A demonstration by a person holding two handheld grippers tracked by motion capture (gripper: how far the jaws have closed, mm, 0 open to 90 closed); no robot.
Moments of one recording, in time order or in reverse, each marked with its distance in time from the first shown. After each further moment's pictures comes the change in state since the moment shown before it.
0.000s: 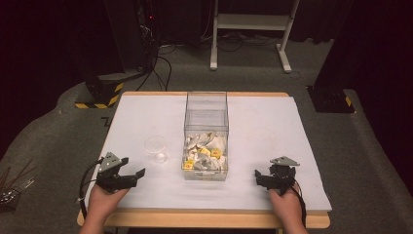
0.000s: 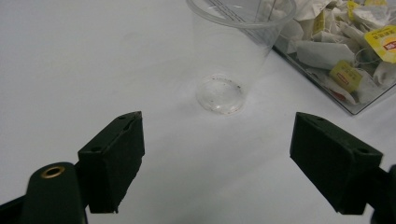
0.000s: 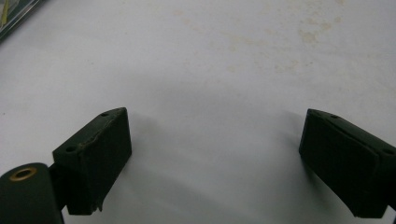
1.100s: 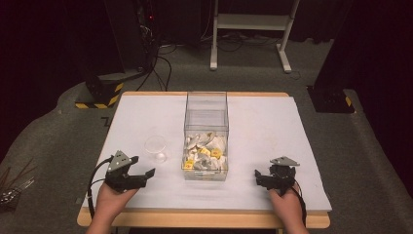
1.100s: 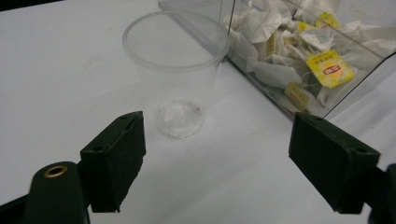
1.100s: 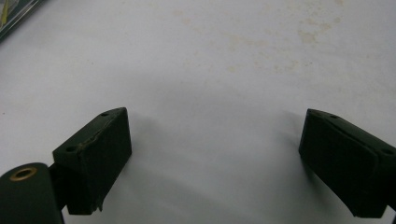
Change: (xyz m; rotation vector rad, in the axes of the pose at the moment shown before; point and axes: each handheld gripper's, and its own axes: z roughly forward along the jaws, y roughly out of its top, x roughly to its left) left arm -0.030 0.023 0.002 -0.015 -0.050 0.029; right arm 0.000 0.000 0.000 -0.001 -0.001 -0.005
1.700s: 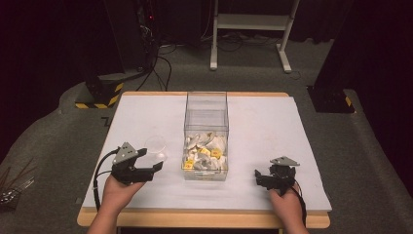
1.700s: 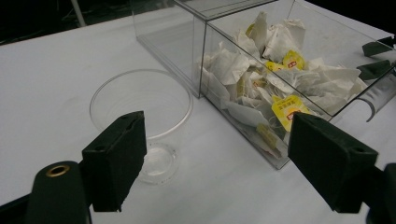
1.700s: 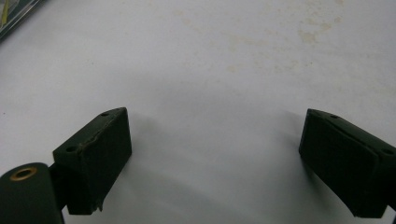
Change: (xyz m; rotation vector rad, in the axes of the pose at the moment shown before) left arm -0.012 0.033 0.008 -0.037 -0.061 0.045; right arm 0.000 0.000 0.000 0.001 0.001 0.003
